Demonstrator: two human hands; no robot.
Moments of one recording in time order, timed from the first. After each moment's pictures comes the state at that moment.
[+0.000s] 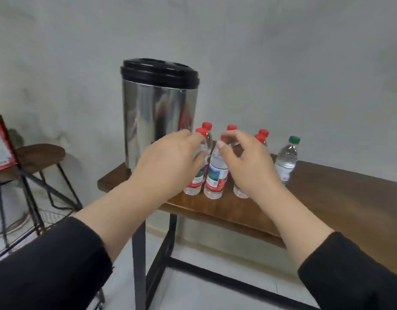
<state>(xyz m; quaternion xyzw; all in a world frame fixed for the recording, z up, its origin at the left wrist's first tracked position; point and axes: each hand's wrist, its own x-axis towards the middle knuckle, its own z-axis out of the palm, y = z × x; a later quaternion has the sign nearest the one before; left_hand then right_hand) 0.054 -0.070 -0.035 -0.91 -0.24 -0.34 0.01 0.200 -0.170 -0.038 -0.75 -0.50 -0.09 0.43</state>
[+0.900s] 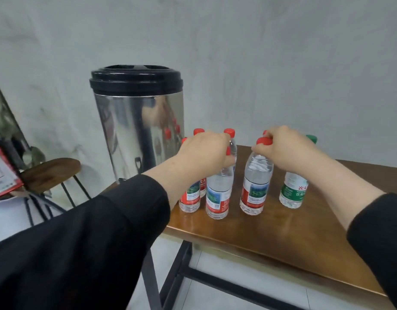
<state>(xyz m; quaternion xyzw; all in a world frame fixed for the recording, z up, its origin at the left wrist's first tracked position) 0.211 -0.040 -0.011 -0.95 -0.26 -0.15 0.01 0.361 -0.149 -0.007 -0.88 -0.42 -0.05 0.19</state>
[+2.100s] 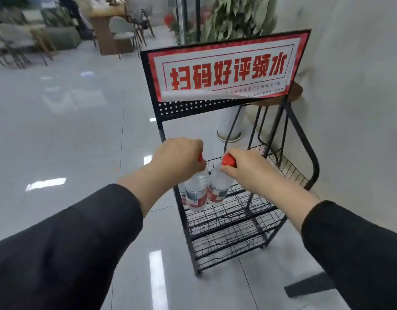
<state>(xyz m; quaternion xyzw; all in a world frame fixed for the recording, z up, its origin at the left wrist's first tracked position) -0.384 0.142 -0.232 -0.69 -0.72 0.00 -0.01 -0.207 0.194 -0.267 -0.48 -0.85 0.20 0.10</state>
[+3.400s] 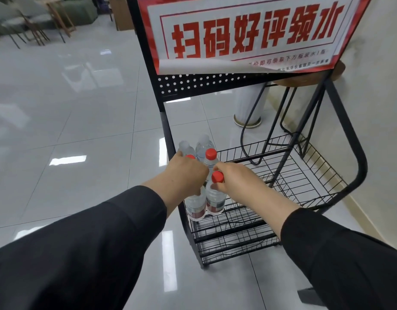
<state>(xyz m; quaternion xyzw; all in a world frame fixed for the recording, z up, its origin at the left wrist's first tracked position) -0.408 0.201 -0.359 -0.71 -0.65 0.26 0.00 -0.258 0.252 -0.393 -0.41 -0.88 0.23 0.01</state>
